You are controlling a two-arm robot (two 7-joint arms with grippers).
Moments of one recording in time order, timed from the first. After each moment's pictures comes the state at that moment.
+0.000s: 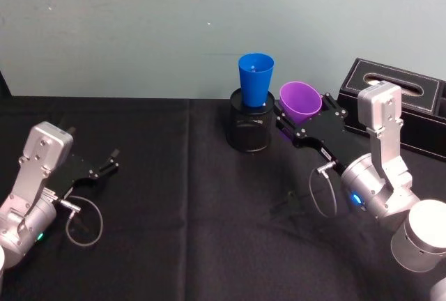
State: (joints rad) left arm -0.20 0.60 0.45 -1.41 -0.25 -0.12 0.03; right arm 0.28 0.22 -0.26 -1.36 0.13 -0.17 0.29
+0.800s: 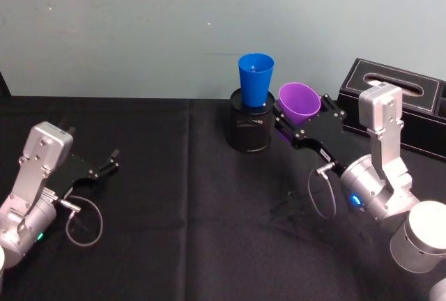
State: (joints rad) left arm -0.20 0.60 0.45 -1.41 -0.25 -0.12 0.03; right arm 0.28 0.21 -0.26 -1.35 0.14 -0.18 0.30
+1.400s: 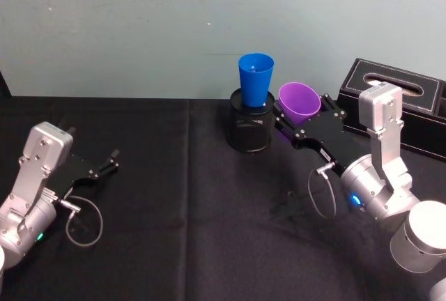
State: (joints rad) left arm -0.20 0.60 0.45 -1.41 -0.25 -0.12 0.03; right arm 0.28 0.21 -0.26 -1.35 0.14 -0.18 0.30
